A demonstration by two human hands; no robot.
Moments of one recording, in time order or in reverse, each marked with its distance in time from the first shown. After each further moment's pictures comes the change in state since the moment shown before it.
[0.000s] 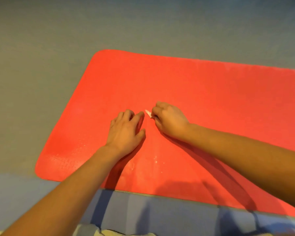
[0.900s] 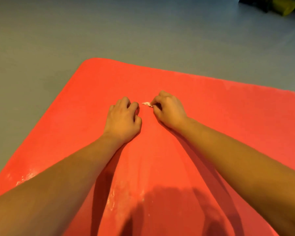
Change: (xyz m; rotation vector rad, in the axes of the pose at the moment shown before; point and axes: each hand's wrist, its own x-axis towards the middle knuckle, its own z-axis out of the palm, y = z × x) left_hand 0.126 -0.002 0.028 0.026 0.242 -0.015; right_hand 0.081 0.093 0.010 0.099 0.190 0.111
